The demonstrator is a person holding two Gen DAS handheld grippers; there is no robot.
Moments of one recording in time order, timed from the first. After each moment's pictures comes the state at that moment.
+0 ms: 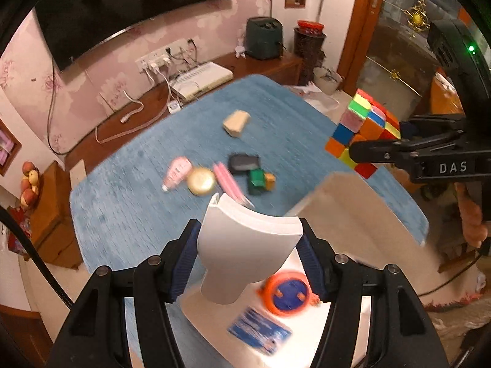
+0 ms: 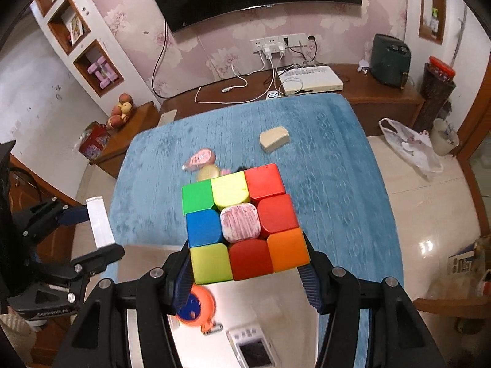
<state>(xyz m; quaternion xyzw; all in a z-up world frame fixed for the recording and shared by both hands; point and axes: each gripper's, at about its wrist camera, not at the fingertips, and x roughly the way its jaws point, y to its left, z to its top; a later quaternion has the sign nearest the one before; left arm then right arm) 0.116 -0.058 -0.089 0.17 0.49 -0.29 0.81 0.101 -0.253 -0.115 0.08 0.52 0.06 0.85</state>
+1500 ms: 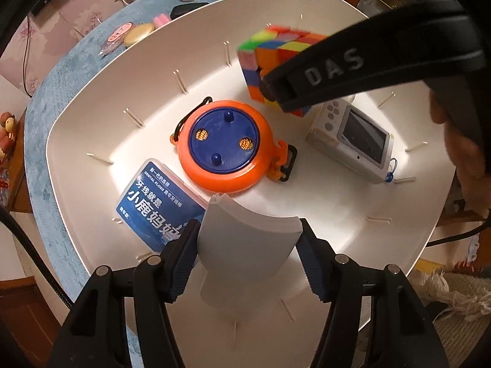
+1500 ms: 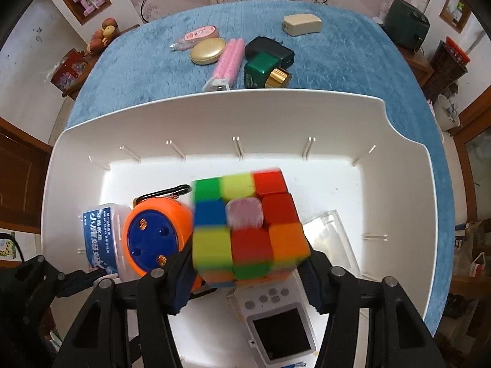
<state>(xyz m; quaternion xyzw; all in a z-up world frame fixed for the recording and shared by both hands) -0.007 -0.062 -0.230 0.20 0.60 -0.27 0.73 0.076 -0.183 -0.259 0.01 0.63 0.05 0.78</state>
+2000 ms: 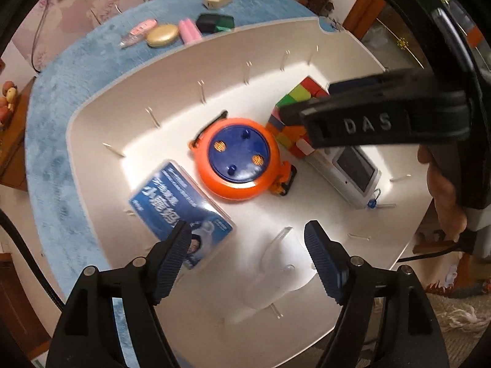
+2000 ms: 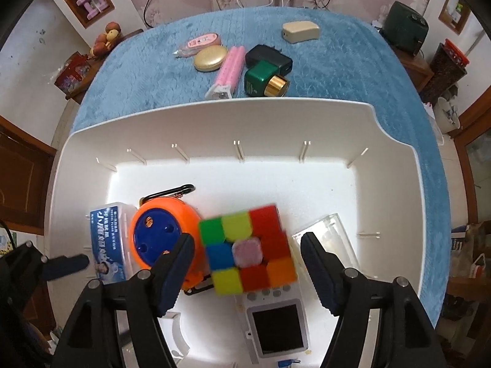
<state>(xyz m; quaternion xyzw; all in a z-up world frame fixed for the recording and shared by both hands) 0.002 -0.035 -0.200 0.13 0.61 -0.26 0.74 0.066 -0.187 -0.240 0.02 0.61 0.05 0.79</state>
